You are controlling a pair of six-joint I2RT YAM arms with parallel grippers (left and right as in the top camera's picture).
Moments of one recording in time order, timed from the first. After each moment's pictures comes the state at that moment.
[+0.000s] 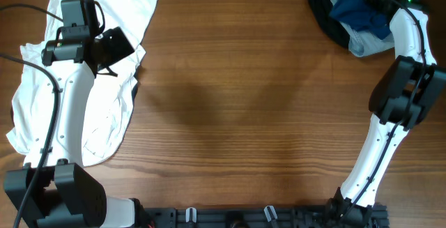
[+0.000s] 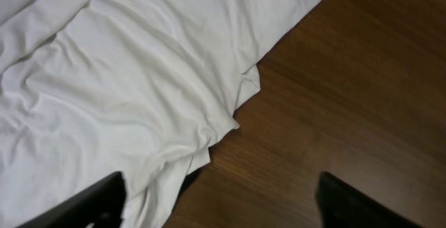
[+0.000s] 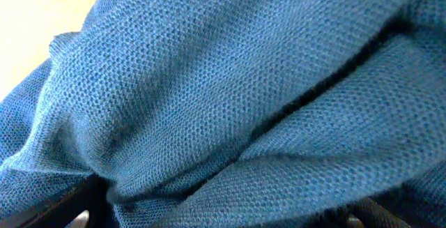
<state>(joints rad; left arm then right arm) 0.09 1.61 1.39 -0.81 -0.05 -0.43 -0.31 2.52 2.18 -0.40 -0.13 0.18</state>
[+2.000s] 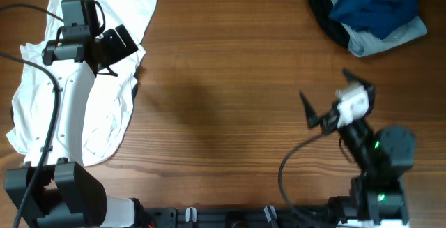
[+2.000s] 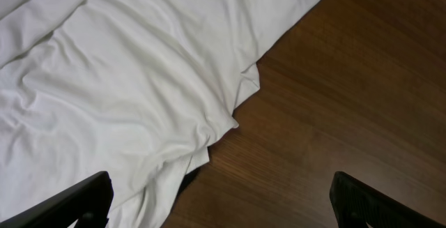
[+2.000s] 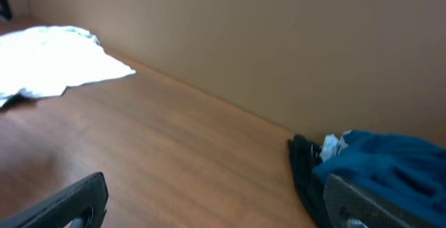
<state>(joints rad) 0.09 1.62 1.39 -0.81 -0.05 -0.42 -0.01 0.48 0.38 -0.01 -0.40 -0.30</state>
